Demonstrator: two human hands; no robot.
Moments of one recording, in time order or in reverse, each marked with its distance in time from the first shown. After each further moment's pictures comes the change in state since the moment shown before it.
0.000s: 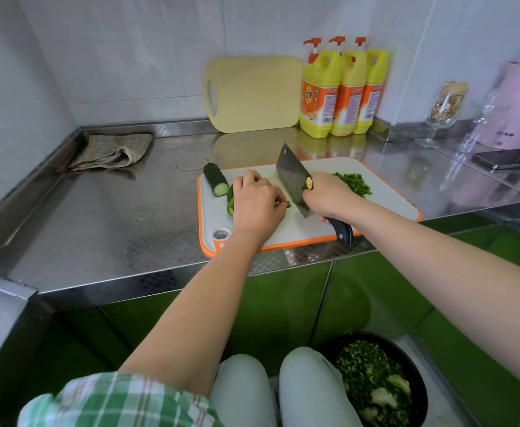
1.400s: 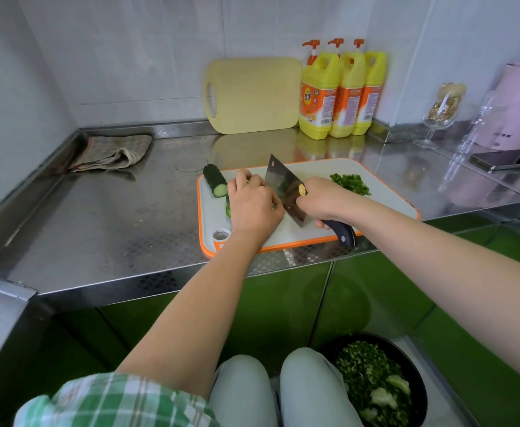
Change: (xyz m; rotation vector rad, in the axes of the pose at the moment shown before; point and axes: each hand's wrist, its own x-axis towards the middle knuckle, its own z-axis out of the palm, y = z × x) left_hand -0.001 -0.001 -0.003 0.071 -0.031 -0.094; right_hand -0.006 -0.008 0.000 -0.035 -0.108 -0.007
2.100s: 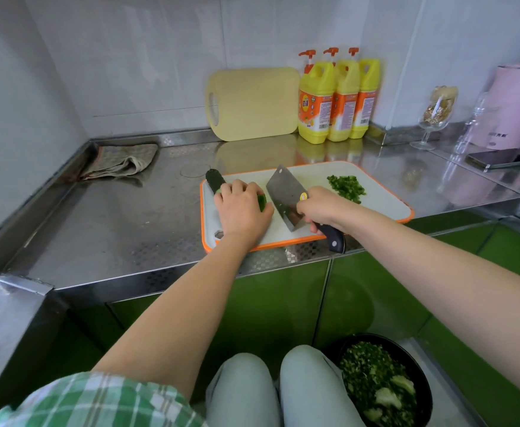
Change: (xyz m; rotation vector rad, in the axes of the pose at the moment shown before) left_hand -0.012 -0.008 -0.019 -0.080 -0.095 -0.148; right_hand 0.000 0.019 0.015 0.315 0.011 0.060
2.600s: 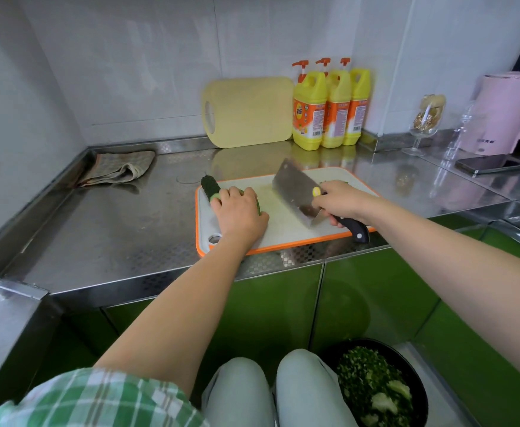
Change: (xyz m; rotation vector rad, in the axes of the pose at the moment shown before) left_hand 0.004 0.014 -0.008 0.179 -0.148 -0.041; right_hand 0.001 0.024 -0.047 0.040 -0.010 -0.066
